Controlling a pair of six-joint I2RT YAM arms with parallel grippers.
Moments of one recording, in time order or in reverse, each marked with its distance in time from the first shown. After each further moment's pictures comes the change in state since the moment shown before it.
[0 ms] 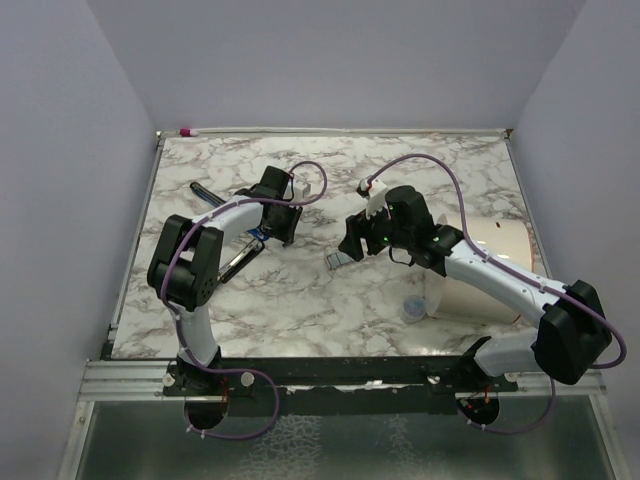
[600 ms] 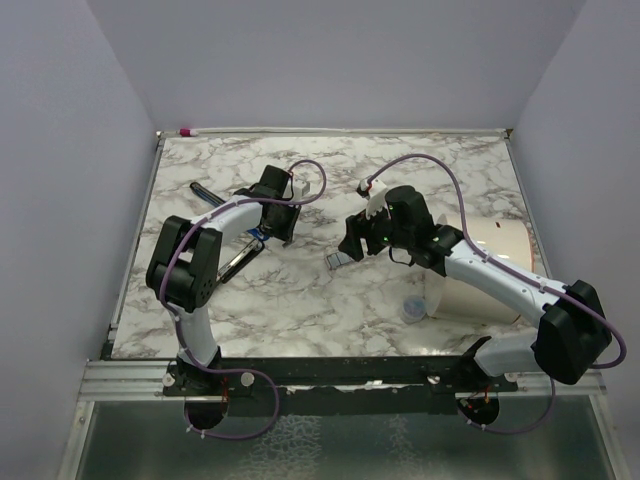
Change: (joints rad) left arm 0.000 -0.011 0.000 -0.001 -0.005 -0.016; right arm 0.000 0.001 0.000 0.000 0.000 -0.001
